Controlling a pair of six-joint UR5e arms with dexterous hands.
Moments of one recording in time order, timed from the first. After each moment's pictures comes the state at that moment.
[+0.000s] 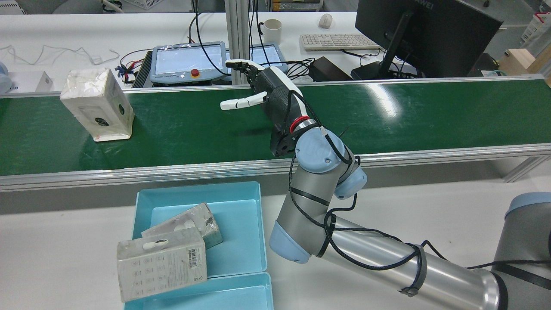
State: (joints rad) left arm -1.86 -1.90 -1.77 0.60 1.96 -0.16; right arm 0.67 -0.68 1.45 -3.54 -1.03 -0.17
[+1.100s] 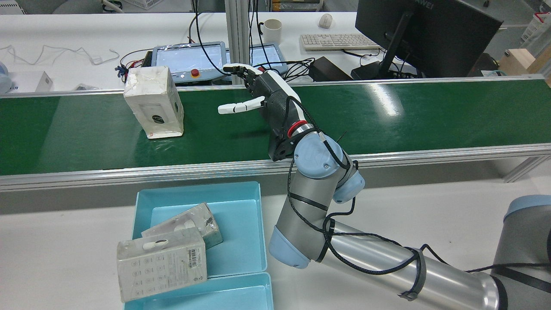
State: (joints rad) left arm -1.86 -1.90 -1.77 0.60 1.96 -0.16; right arm 0.66 -0.68 1.45 -3.53 -1.02 -0.17
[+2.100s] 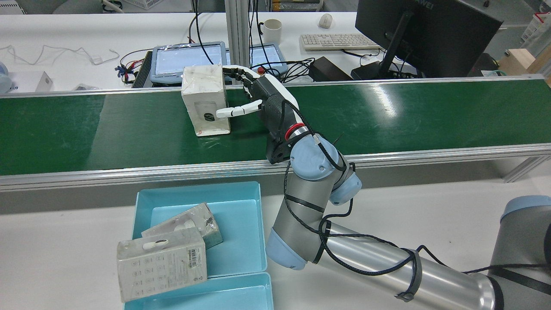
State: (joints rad) left arm -1.86 -1.90 -1.77 0.60 1.96 -0.16; right arm 0.65 -0.67 1.43 -3.52 -1.02 -0.18
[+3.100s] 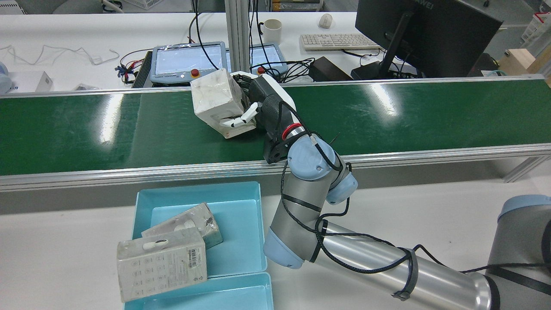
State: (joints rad) left arm -1.86 -1.90 -1.77 0.60 1.96 -0.16; right arm 0.65 -0.67 1.45 -3.50 -1.02 -0.19
